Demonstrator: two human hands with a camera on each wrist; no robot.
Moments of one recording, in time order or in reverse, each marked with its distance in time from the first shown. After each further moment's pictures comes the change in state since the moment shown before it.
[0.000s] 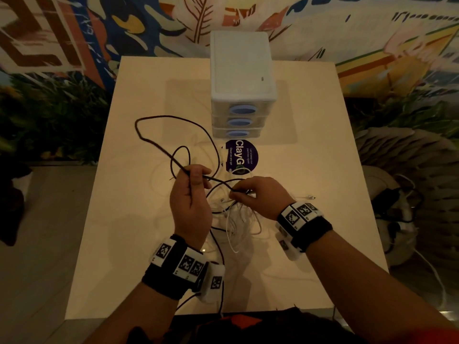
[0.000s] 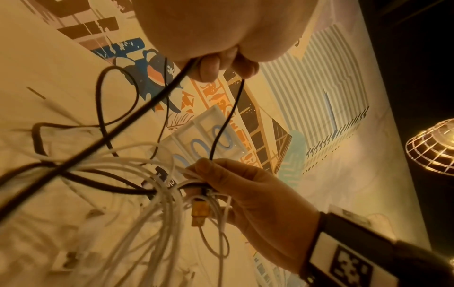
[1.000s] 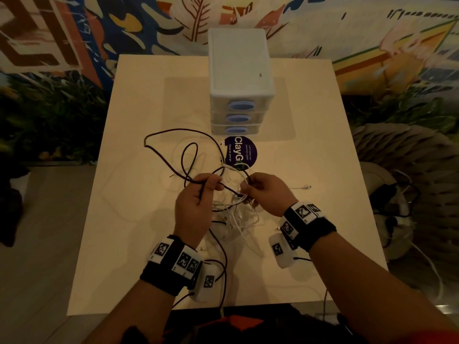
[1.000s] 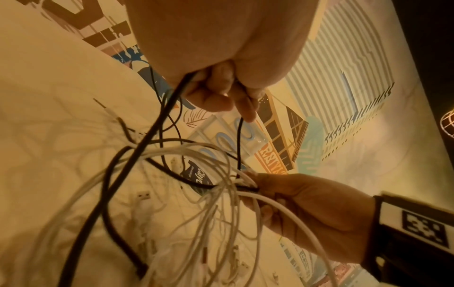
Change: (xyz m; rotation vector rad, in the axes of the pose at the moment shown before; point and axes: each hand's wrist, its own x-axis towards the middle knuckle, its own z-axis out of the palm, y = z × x) left_hand -0.011 -0.024 -0.012 0.093 -0.222 -0.084; right_hand -0.008 0.017 0.014 0.389 0.080 0.295
